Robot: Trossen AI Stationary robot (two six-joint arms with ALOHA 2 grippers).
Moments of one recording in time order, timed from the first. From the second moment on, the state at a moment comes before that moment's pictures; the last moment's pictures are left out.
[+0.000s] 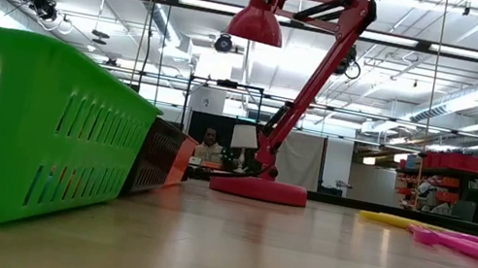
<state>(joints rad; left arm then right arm) -0.49 1.28 1.02 0.26 -0.43 -0.38 0.75 1.02 0.95 -1.28 0.21 1.36</state>
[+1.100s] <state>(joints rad) -0.49 1.28 1.02 0.23 -0.34 -0.38 0.56 1.03 0.44 -0.83 0.06 2.28</state>
